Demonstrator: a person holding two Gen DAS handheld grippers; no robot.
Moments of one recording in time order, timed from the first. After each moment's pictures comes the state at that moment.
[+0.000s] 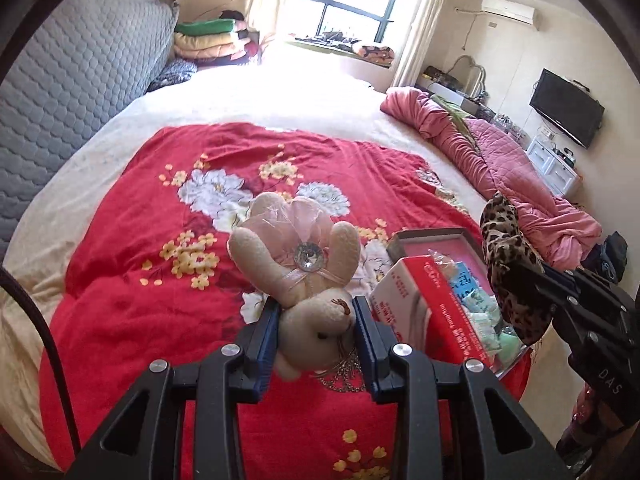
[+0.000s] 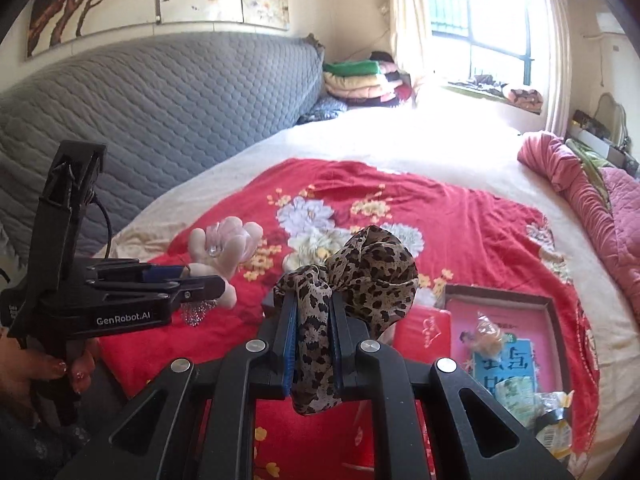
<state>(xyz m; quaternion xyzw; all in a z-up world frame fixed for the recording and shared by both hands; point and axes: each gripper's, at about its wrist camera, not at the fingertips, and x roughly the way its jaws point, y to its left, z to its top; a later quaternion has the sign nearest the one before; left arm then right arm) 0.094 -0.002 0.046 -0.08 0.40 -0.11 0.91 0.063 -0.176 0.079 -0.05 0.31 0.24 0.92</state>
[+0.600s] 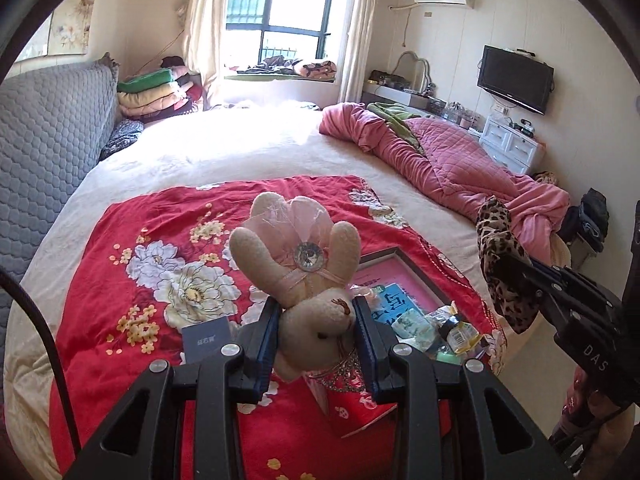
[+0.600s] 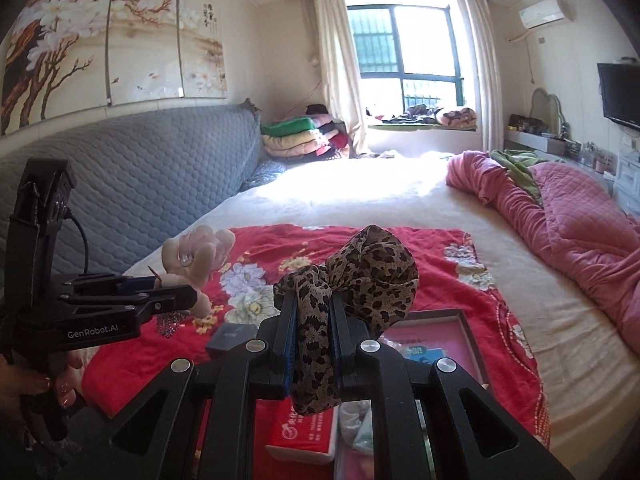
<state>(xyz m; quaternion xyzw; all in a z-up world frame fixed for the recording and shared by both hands) 0.089 -0.122 0.117 0.00 0.35 -0.17 0.92 0.019 -0.309 0.136 0.03 0.24 0.15 0.96</state>
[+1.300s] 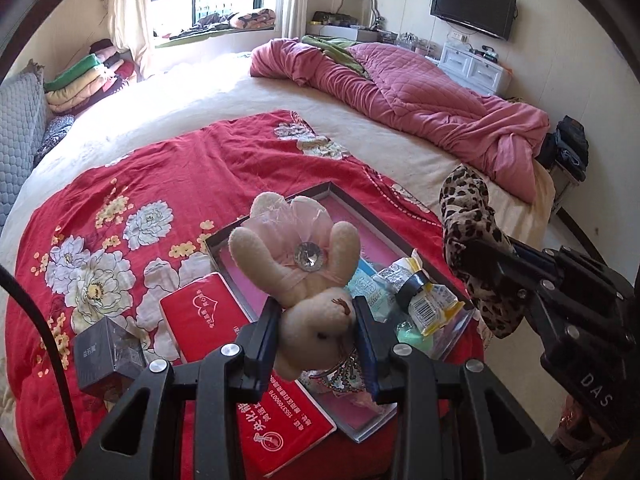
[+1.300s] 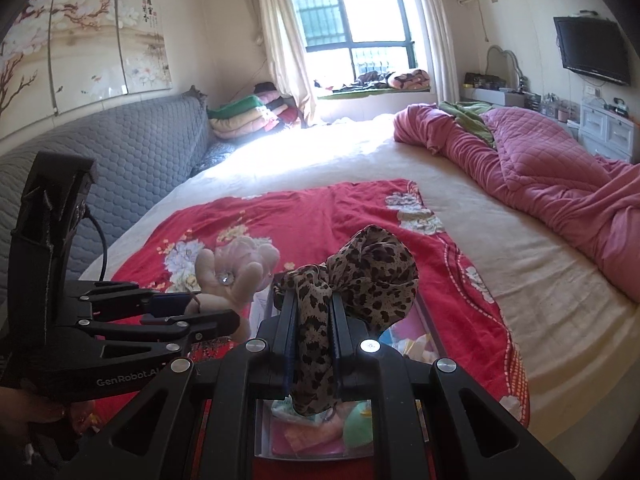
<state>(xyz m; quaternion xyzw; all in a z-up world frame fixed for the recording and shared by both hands) 0.130 -0.253 0.024 0.07 0.44 -0.24 0.86 0.035 -0.379 0.063 0.07 0.31 0.08 0.95</state>
